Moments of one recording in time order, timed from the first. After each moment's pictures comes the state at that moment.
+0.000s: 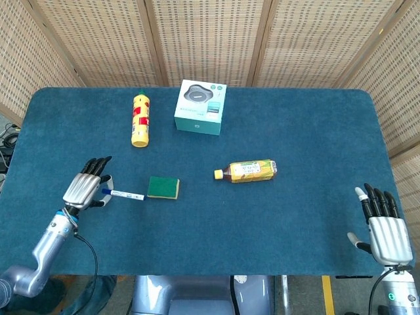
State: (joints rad) left arm -0.51 -1.48 -0.06 -1.20 1.42 1.06 -0.06; right arm 0.07 -1.16 0.08 -1.65 -1.48 1.51 -0.22
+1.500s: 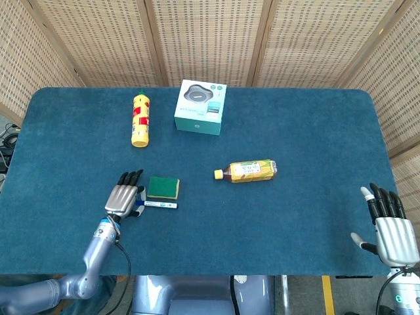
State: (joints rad) left arm -0.57 -1.71 -0.14 -1.34 1.05 1.02 0.42; right arm 0.06 -1.13 0.08 -1.66 -1.49 1.52 -0.15
